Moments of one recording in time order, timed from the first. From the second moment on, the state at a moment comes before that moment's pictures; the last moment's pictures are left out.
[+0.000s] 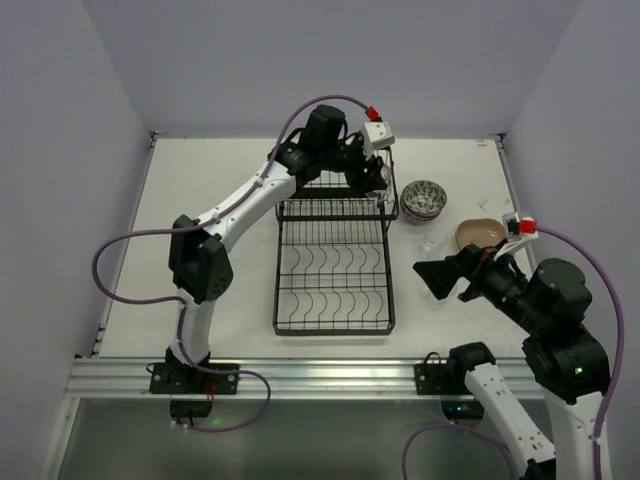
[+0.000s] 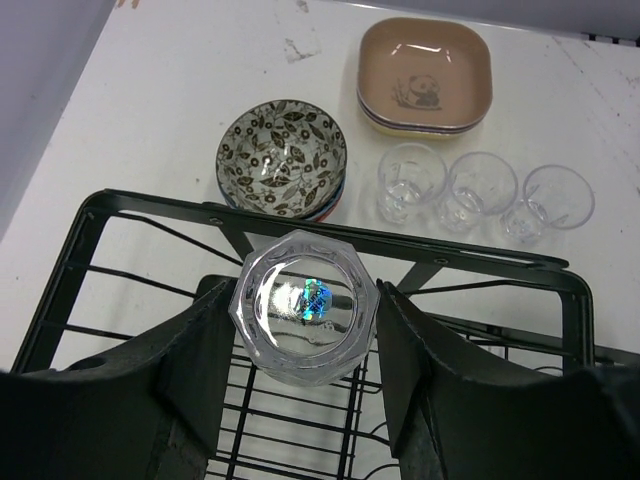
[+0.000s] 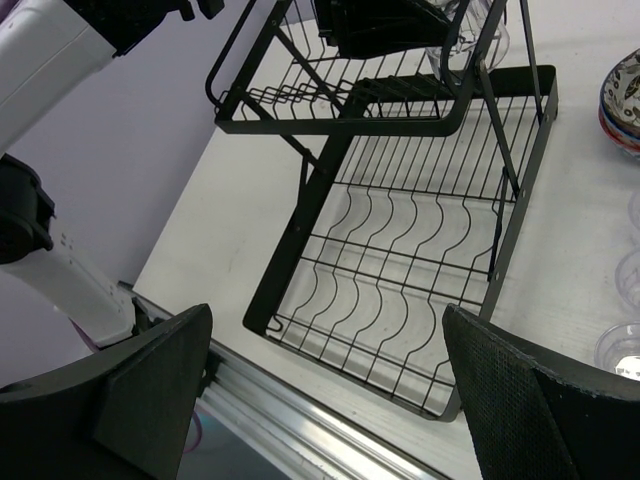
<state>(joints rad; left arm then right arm) -0.66 2.06 2.04 -0.45 0.66 0.31 0.23 0.48 1.10 -0.86 -0.36 0.49</state>
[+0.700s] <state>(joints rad) -0.66 1.33 1.42 0.26 0.38 -0.32 0.23 0.38 0.99 -0.54 -0.49 0.66</state>
